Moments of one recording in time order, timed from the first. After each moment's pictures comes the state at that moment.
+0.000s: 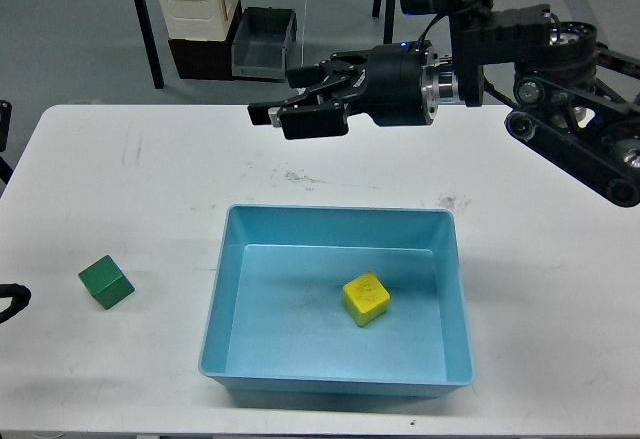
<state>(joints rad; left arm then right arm) -0.03 0.38 -1.59 -1.43 0.79 -0.25 -0.49 1.11 -0.26 0.61 1.17 -1.73 0.29 0.49</state>
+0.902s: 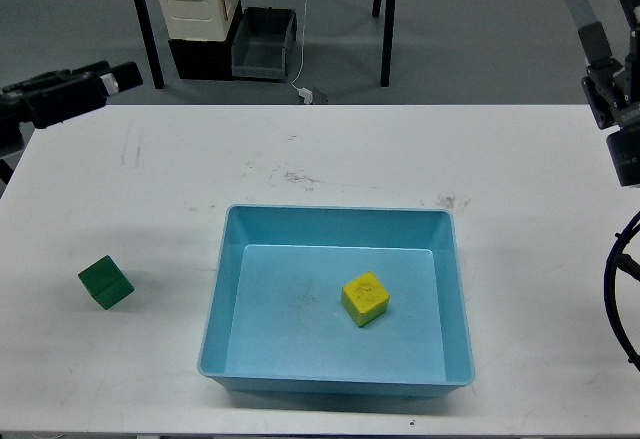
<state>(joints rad) -0.40 0.91 -1.21 -1.51 1.63 -0.49 -0.49 0.16 -0.11 1.55 1.56 -1.39 0.13 0.39</state>
